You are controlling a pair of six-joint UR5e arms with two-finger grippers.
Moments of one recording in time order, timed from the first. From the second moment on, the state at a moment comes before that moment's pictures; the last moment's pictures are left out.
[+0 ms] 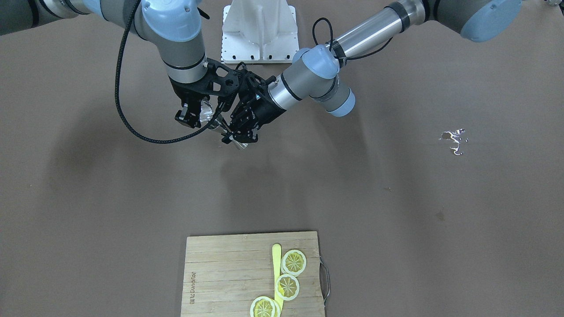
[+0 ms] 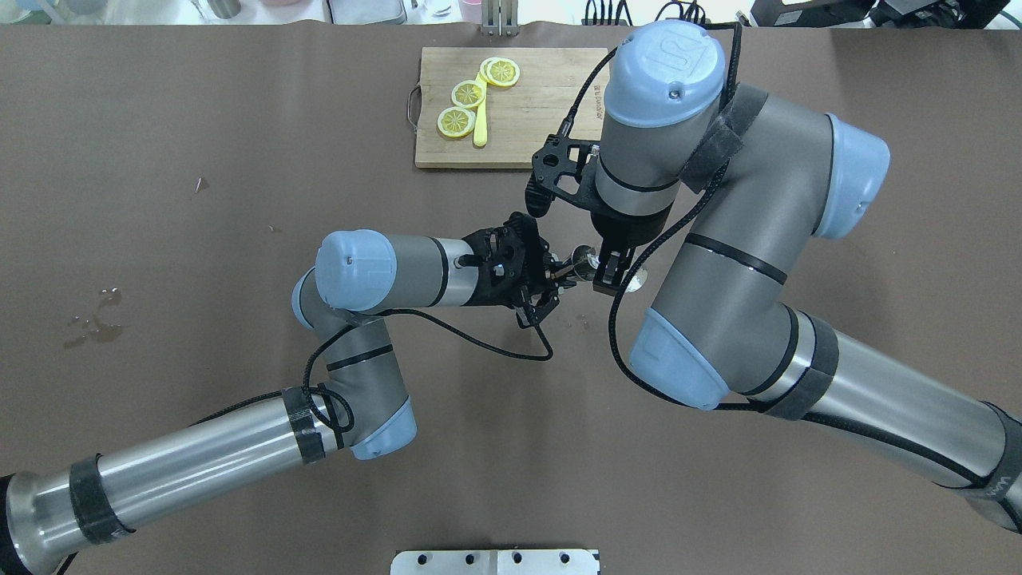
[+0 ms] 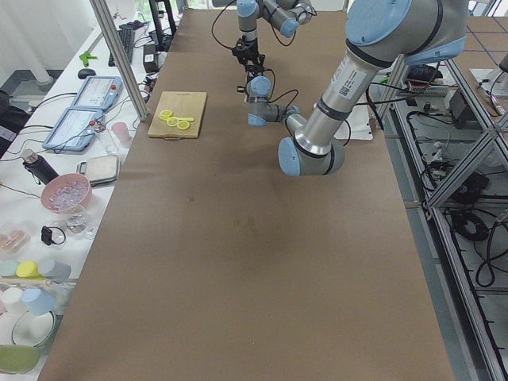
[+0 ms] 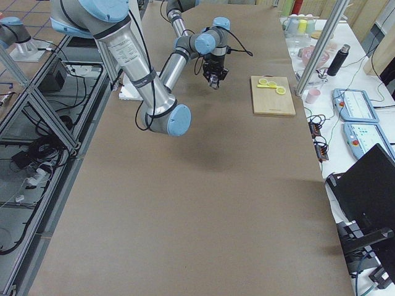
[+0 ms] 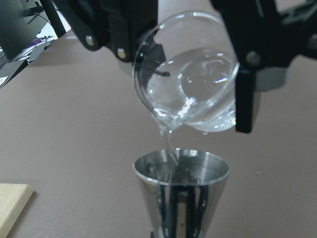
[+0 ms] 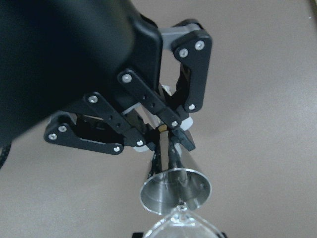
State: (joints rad) left arm -0.47 -2.36 -1.22 -2.81 -1.79 0.00; right arm 0.66 -0.84 1.83 -1.99 2.03 -0.19
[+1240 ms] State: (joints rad) left arm -0.47 -2.36 -1.22 -2.83 -1.79 0.00; right arm 0.66 -0.80 1.81 -2.07 2.03 -0.22
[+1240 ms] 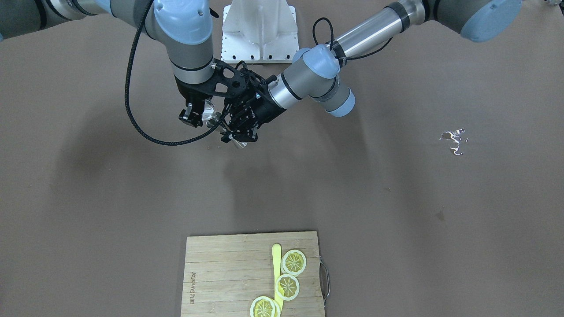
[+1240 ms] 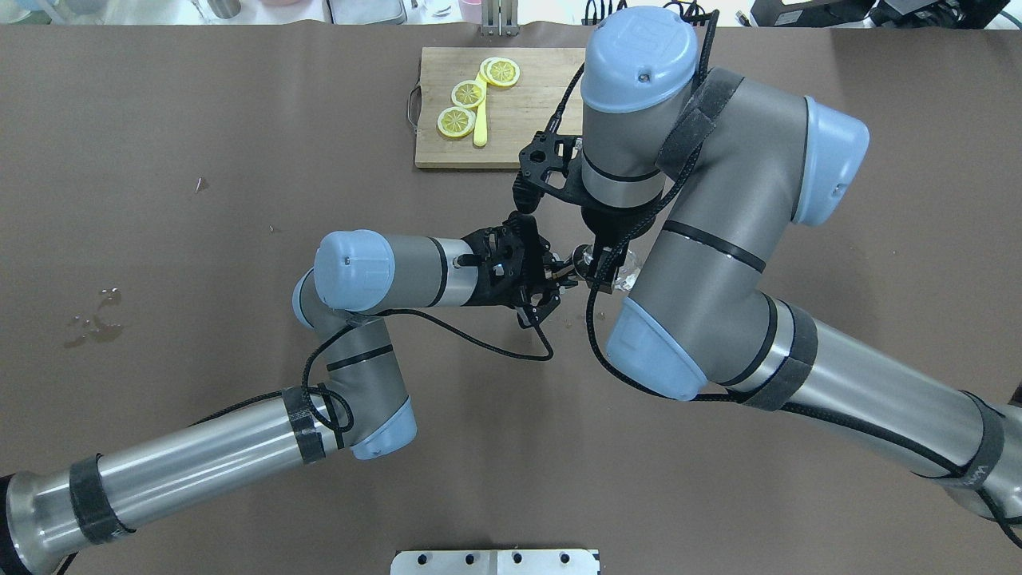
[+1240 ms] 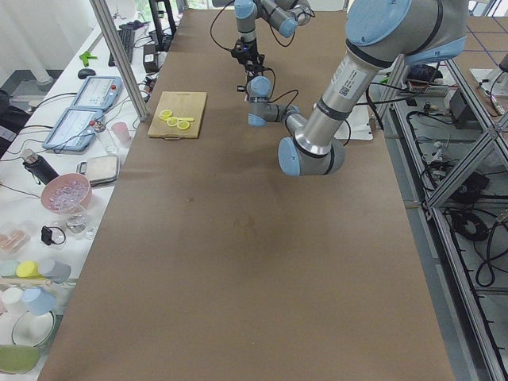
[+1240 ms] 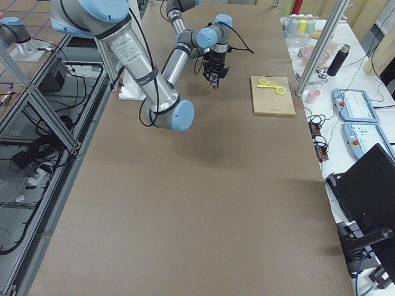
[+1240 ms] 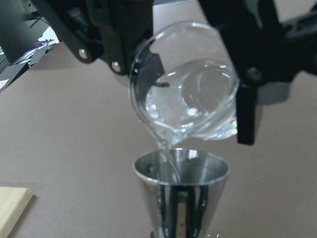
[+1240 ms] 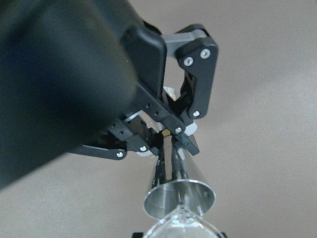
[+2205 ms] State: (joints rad) left arm -0.47 -2.36 -1.21 -2.85 -1.79 0.00; right arm 0.70 -0.91 1.88 -1.91 2.02 -0.20
